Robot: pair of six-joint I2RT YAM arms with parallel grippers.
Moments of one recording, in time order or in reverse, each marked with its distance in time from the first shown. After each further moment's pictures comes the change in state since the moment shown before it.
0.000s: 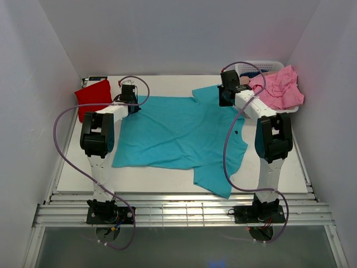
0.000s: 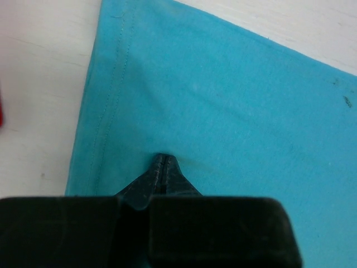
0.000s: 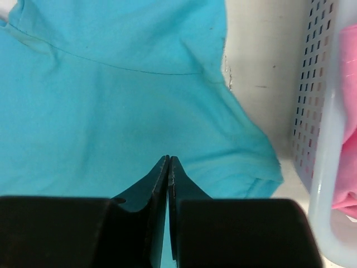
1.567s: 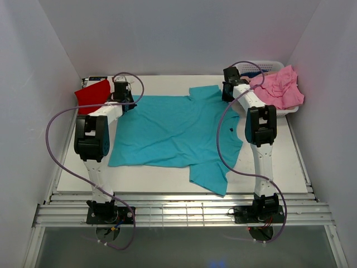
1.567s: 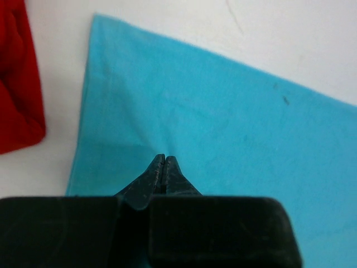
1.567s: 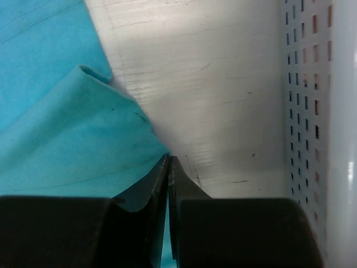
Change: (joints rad) left arm 0.055 -0.094 -0.053 0.033 0.089 -0.010; right arm -0.087 0.417 0.459 -0.082 0.050 0.078
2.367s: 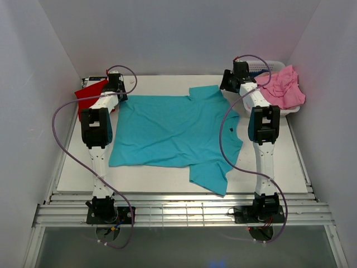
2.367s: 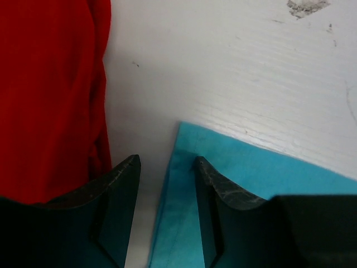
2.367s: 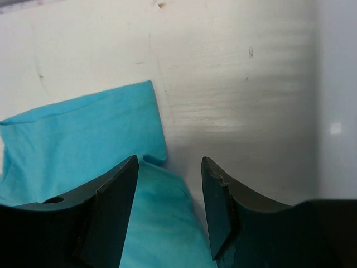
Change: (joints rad) left arm 0.099 0.351 0.505 -0.182 -0.109 0.164; right arm -0.076 0.051 0.107 0.195 -0.286 0.048
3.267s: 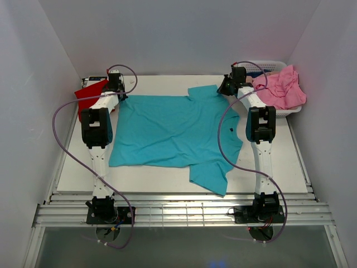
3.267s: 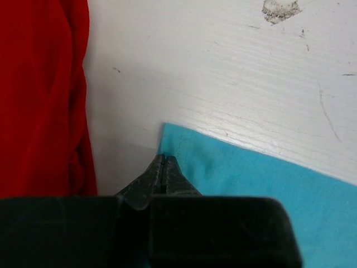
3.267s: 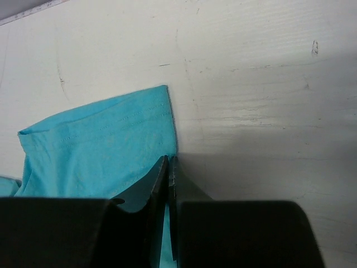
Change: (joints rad) left arm -0.001 0.007 0.006 0.016 0.042 -0.016; right arm -0.008 0.125 0.032 0.108 -0.152 0.124
